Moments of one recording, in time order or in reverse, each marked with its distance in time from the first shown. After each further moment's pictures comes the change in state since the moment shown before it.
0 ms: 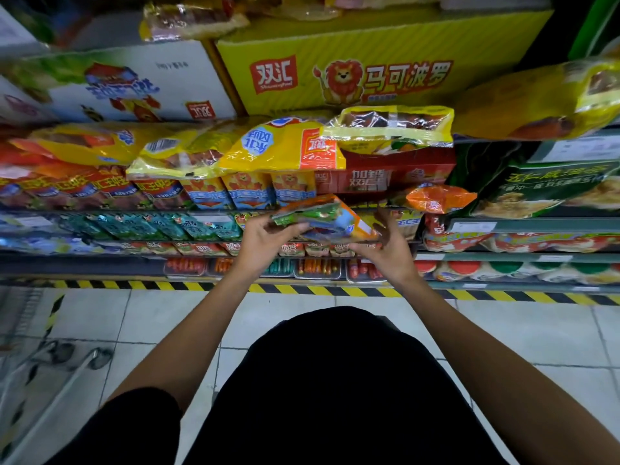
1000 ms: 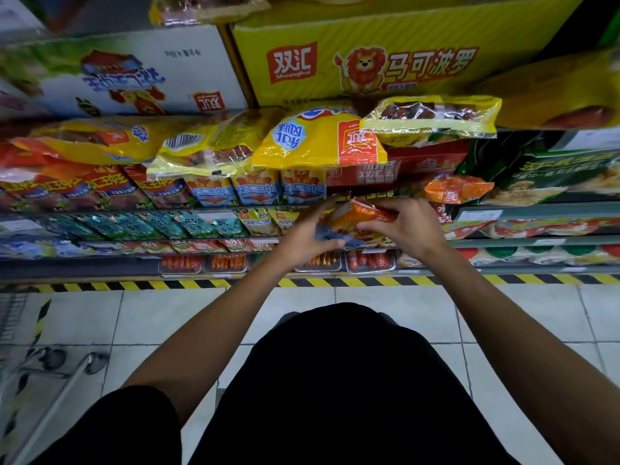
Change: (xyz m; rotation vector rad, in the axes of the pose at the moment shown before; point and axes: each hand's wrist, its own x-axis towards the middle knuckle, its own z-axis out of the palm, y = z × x) left_hand 0.038 -0.025 0.018 0.426 -0.410 0.182; right_hand -0.006 -0.081 0.001 -0.729 0.063 -0.298
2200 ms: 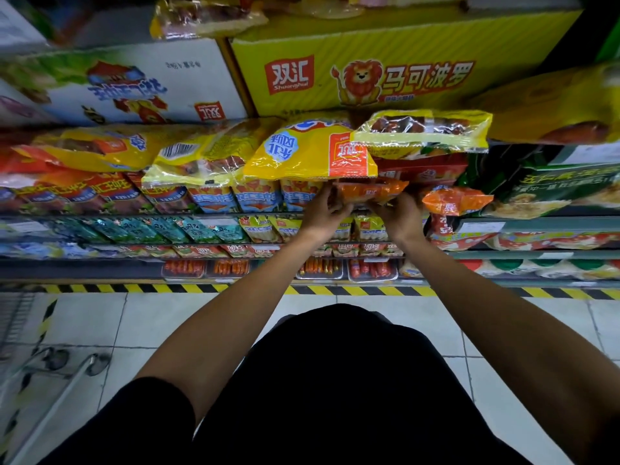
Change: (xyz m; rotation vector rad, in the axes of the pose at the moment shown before) left_hand 0.060 0.034 0.019 -0.282 0.227 -0.227; right_hand 0.055 0.047 0.048 0.428 0.135 0.238
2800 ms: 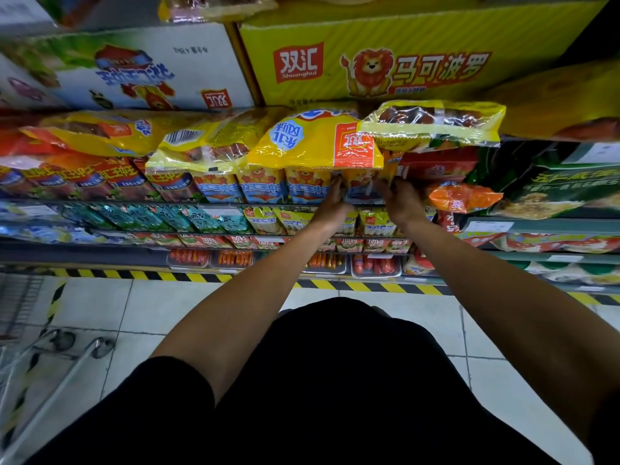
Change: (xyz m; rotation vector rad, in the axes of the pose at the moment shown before) left_hand 0.011 -0.003 0.013 -0.194 -0.078 -0.228; right_hand 0.033 0.001 0.005 -0.122 -0.099 0.091
